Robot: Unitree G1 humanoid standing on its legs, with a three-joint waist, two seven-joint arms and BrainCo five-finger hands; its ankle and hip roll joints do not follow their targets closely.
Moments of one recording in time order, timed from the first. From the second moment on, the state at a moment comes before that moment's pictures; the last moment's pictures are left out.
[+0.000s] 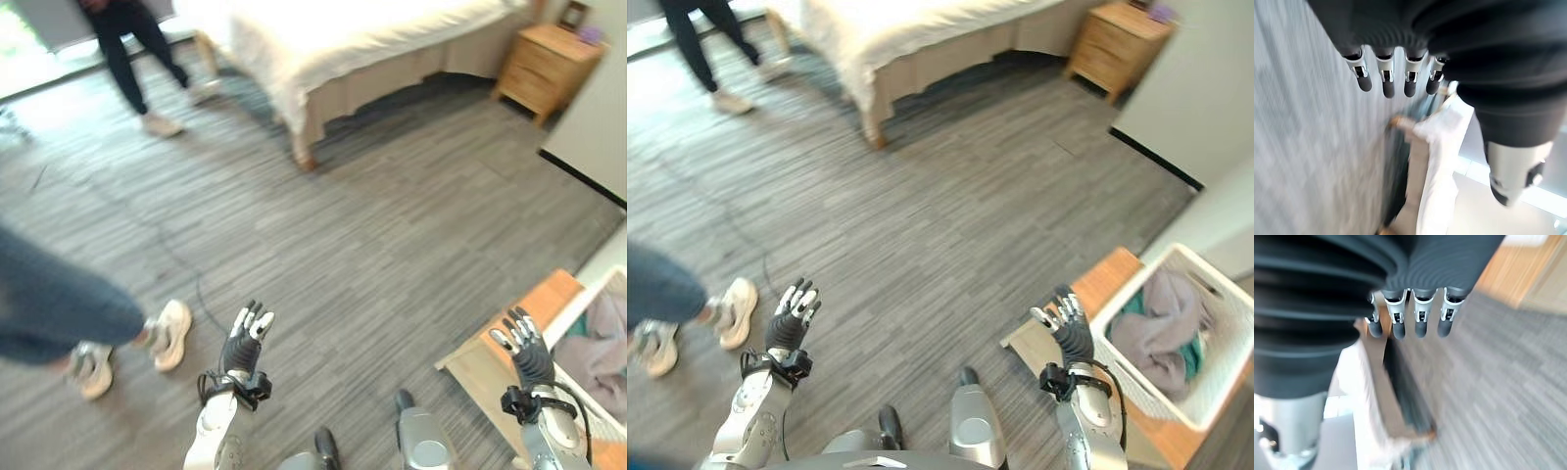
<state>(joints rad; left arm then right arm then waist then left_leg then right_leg) 0.25 0.28 0.00 0.10 -0.56 -0.14 0.04 0.23 -0.23 -0.08 0.05 0.39 -0.13 -0.03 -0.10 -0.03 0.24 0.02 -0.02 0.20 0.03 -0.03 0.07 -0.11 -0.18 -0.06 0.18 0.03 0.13</state>
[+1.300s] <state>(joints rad) 0.31 0.21 -0.05 0.10 -0.52 -0.15 0.08 0.31 -0.24 0.01 0.08 0.44 -0.09 0.00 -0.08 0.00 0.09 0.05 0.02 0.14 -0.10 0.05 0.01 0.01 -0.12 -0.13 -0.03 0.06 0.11</state>
